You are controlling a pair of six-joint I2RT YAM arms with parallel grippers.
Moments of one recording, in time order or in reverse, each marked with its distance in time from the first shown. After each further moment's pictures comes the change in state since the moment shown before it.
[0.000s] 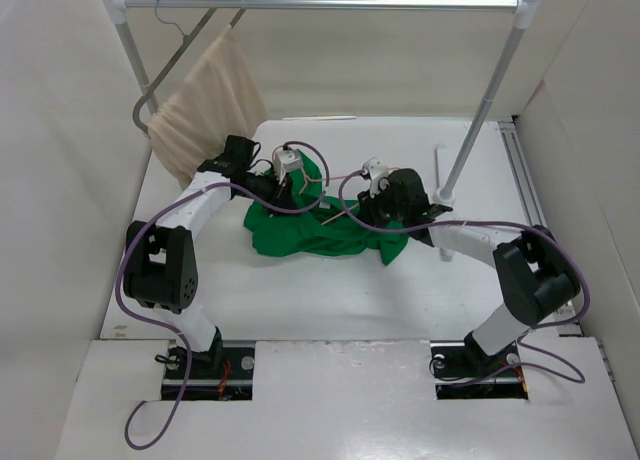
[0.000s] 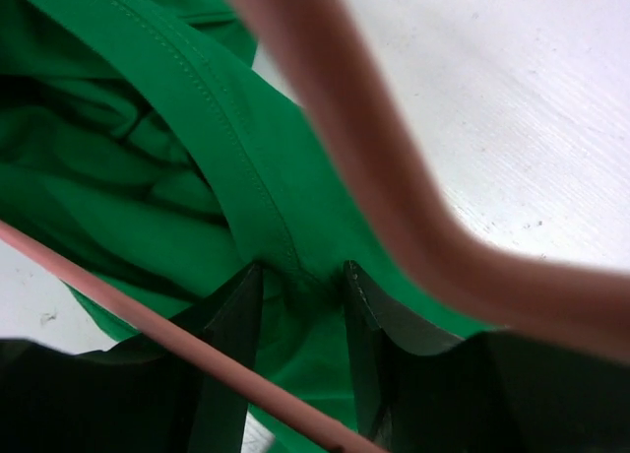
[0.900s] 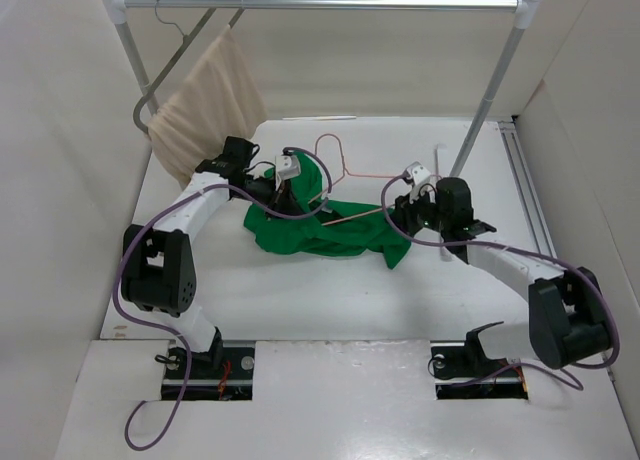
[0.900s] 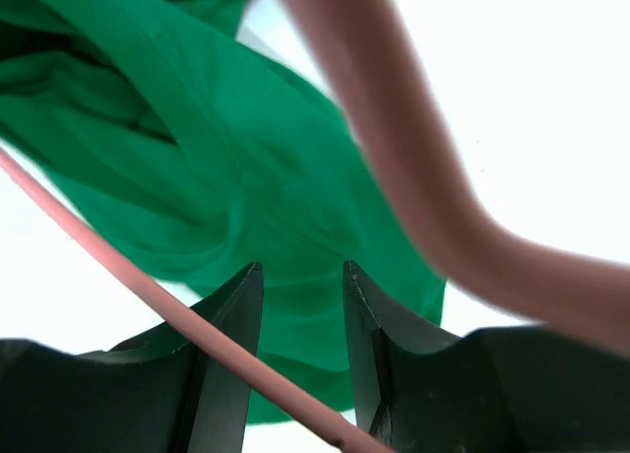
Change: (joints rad) left arm 0.012 -0.023 -0.005 -0.069 0.165 0.262; right arm -0.234 -0.277 -0.237 0.034 -0.237 -0.011
